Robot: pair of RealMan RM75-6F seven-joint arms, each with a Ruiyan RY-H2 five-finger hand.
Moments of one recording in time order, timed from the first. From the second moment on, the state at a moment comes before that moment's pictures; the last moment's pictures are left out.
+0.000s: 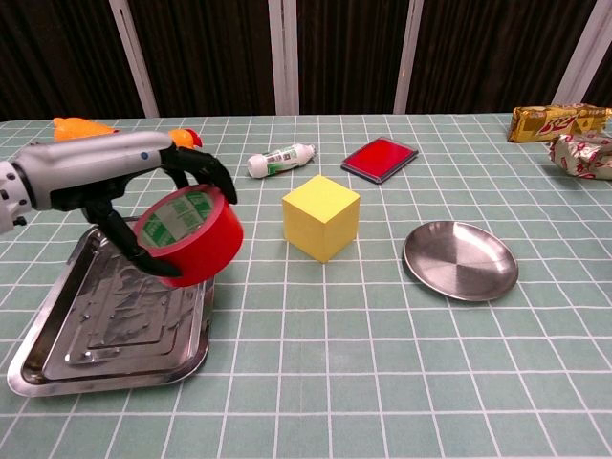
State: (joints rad) left arm -0.69 -1.40 -0.07 -1.63 1.54 1.00 -0.01; right arm 0.12 -1.15 0.01 -1.70 -1.51 1.45 0.12
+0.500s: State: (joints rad) left arm -0.81 -1.56 -0.11 -1.66 1.35 0.83 0.26; right arm 0.11 -1.13 0.02 -1.68 -1.51 1.44 0.19
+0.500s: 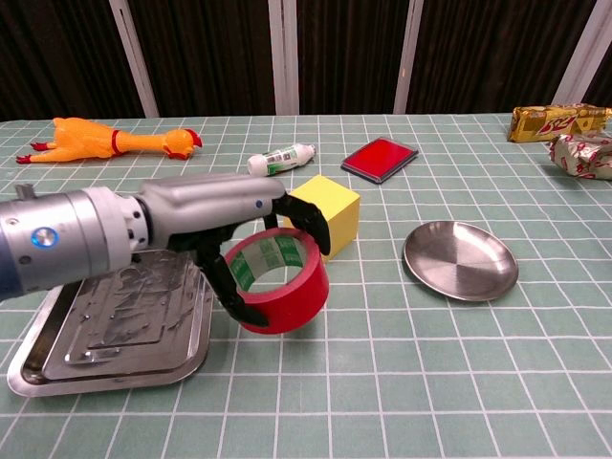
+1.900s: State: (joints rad) left arm -1.04 -1.61 -0.29 -1.38 1.17 0.69 0.17; right arm 0.11 -1.16 0.08 -1.63 -1.38 1.38 0.14
